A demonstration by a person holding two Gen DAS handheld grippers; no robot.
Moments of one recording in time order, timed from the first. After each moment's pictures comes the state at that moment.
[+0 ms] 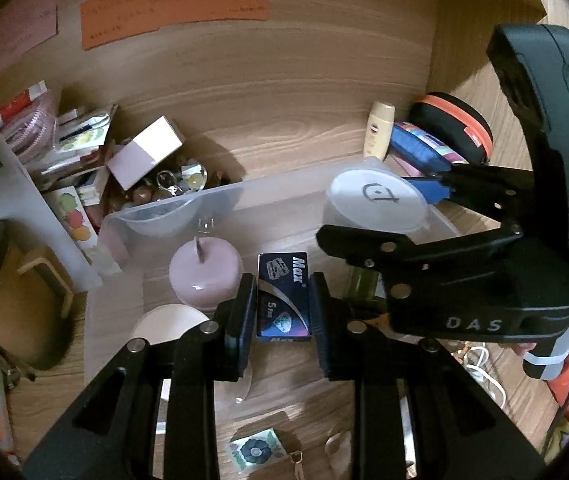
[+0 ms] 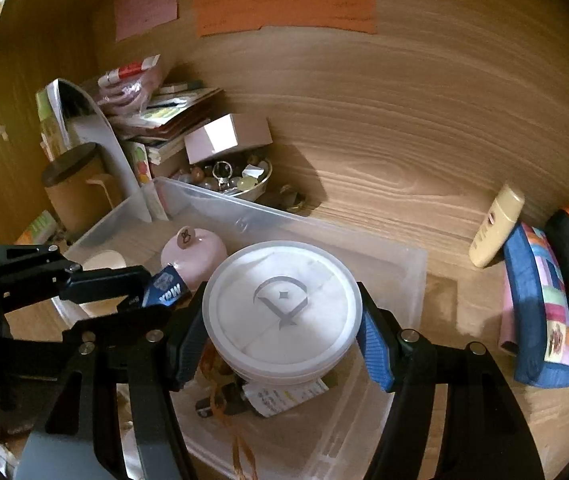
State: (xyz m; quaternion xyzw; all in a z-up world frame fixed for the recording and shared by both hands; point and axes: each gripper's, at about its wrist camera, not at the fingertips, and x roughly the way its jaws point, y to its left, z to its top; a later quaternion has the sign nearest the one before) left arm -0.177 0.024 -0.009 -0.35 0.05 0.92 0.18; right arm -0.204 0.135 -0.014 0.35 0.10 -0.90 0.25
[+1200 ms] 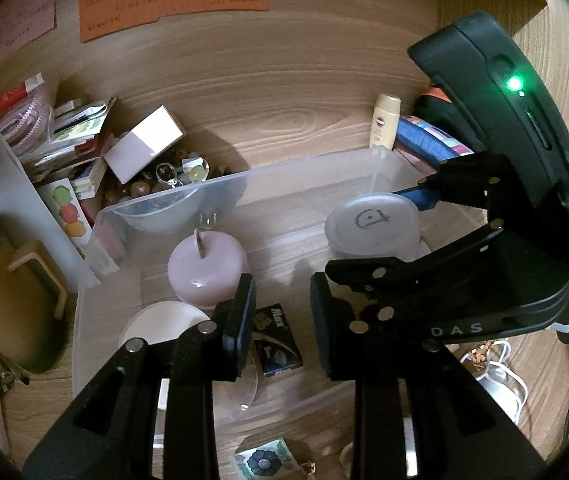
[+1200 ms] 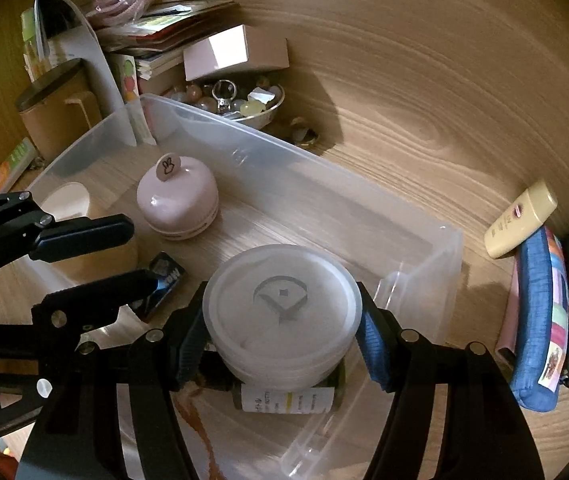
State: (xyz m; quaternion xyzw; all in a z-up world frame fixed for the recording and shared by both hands) left arm -0.183 0.020 -0.020 -0.35 0.07 0.92 0.18; right arm -0.222 0.118 -0.043 0.44 0.19 -0.84 0.24
